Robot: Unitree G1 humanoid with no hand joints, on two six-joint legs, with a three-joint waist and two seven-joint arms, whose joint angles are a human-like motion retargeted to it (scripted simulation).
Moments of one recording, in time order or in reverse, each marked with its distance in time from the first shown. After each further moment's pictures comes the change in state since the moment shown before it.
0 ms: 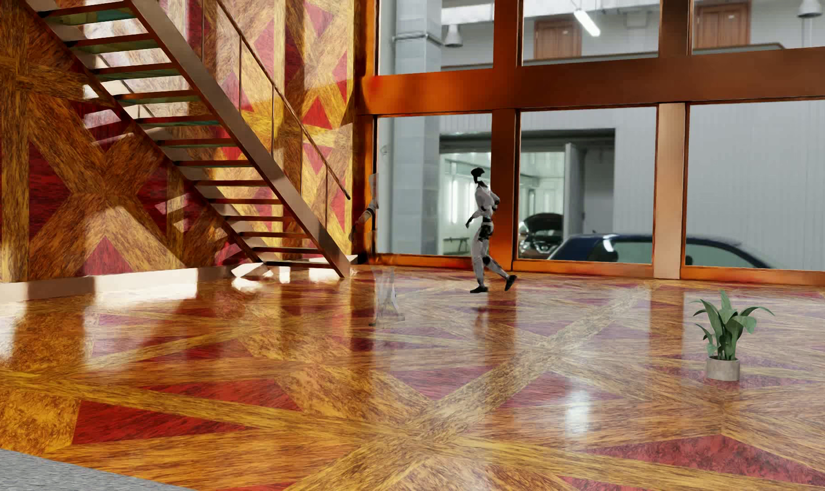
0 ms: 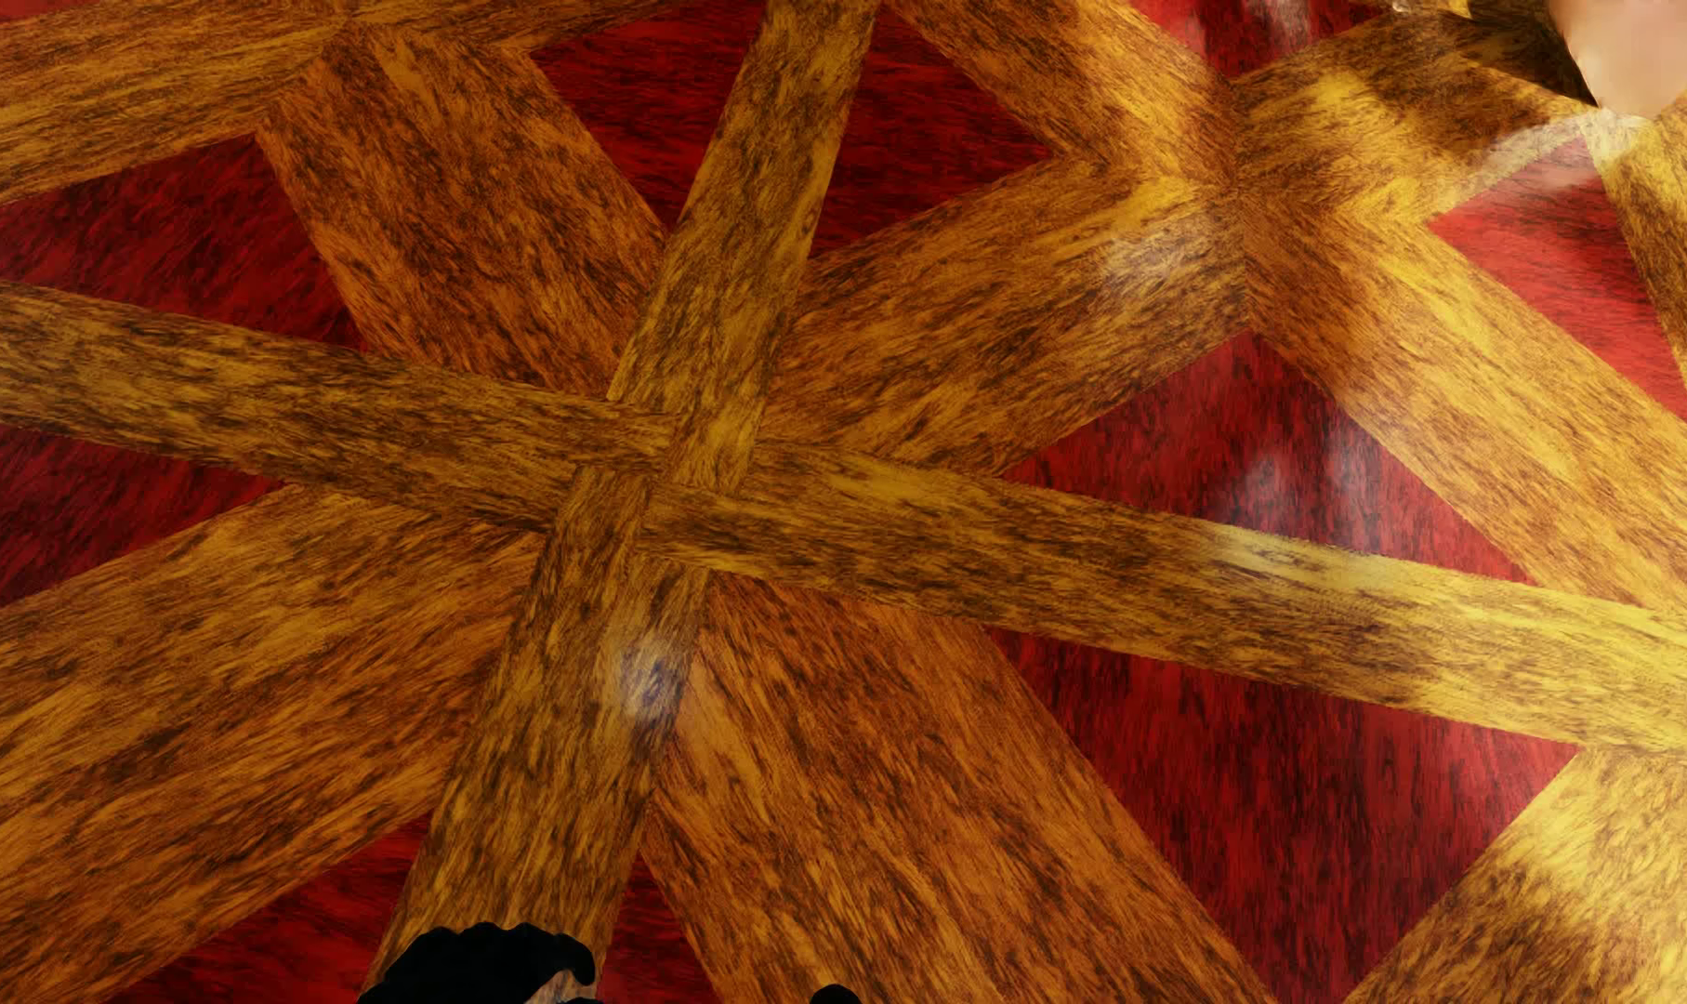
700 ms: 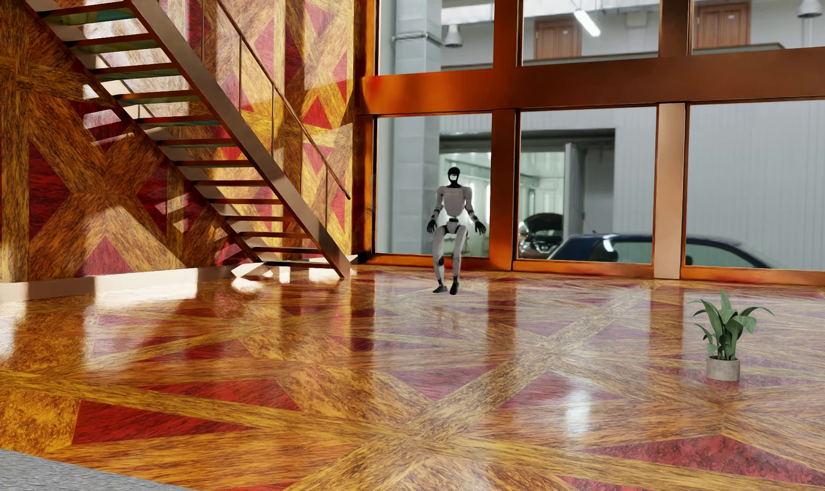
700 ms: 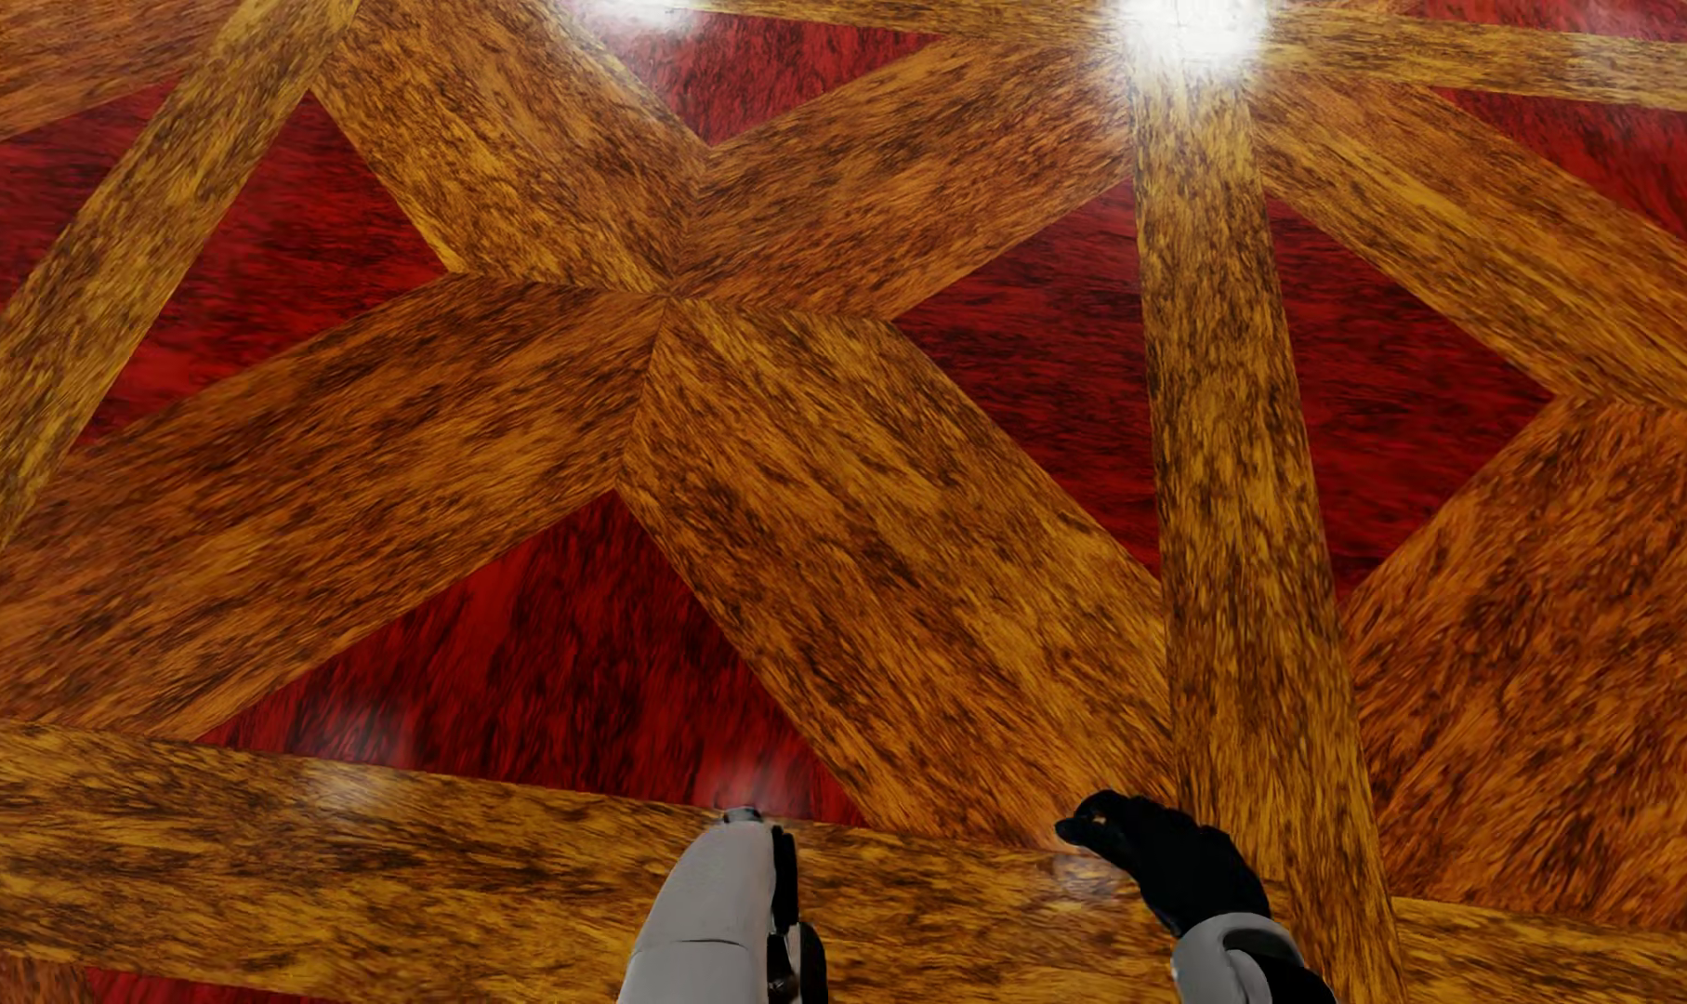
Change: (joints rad) body -0.448 0.201 -0.011 0.084 -0.033 0.040 -0.531 -0.235 0.082 0.728 -0.582 -0.214 -0.376 0.289 -0.427 -0.757 0.380 -0.259 -0.098 0.592 0.013 0.403 -0.056 0.668 -0.102 0.300 -0.080 -0.242 -0.114
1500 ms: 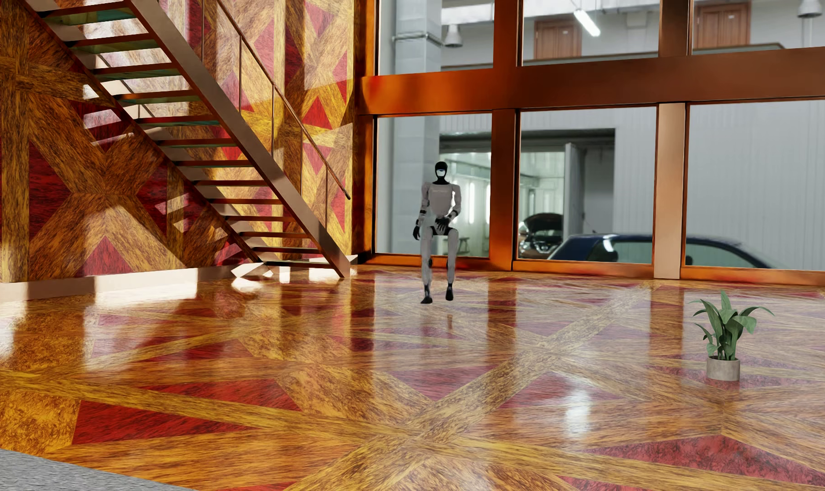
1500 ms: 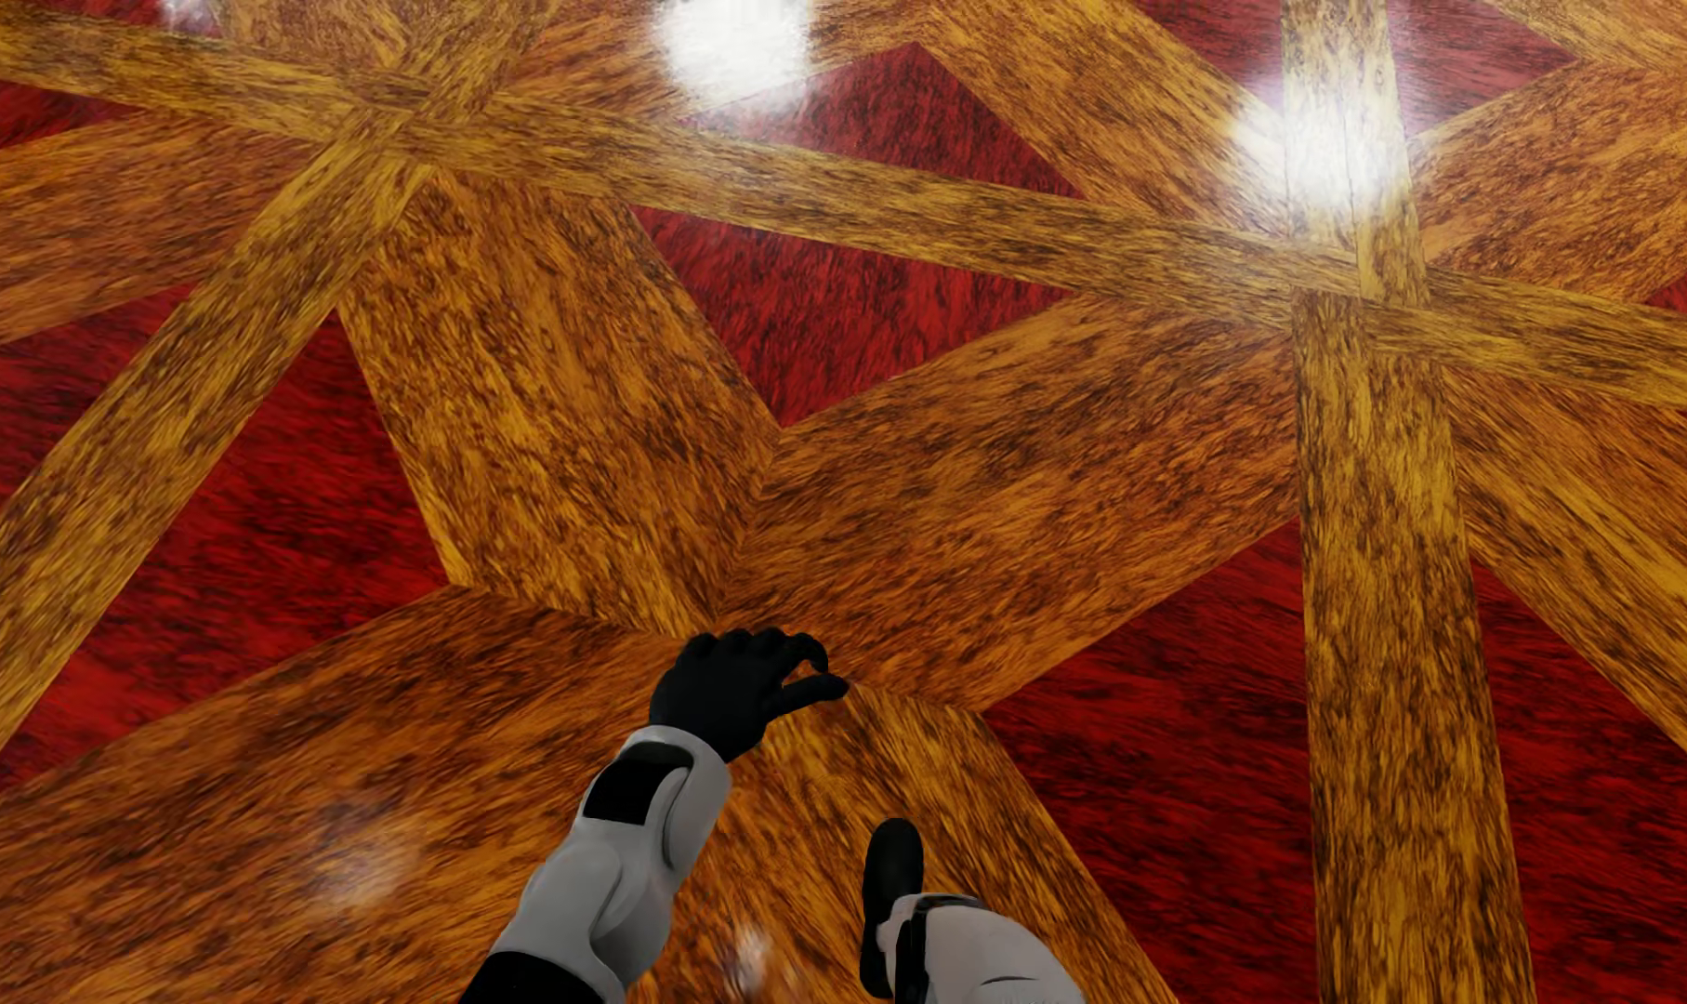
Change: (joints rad) body 0.982 -0.561 -0.129 -0.173 0.061 -0.101 -0.060 0.108 -0.035 -0.734 -0.097 -0.600 0.344 -0.196 0.504 0.176 0.071 0.031 -0.229 -0.636 -0.188 0.306 0.534 -0.446 0.220 -0.340 0.204 0.248 0.007
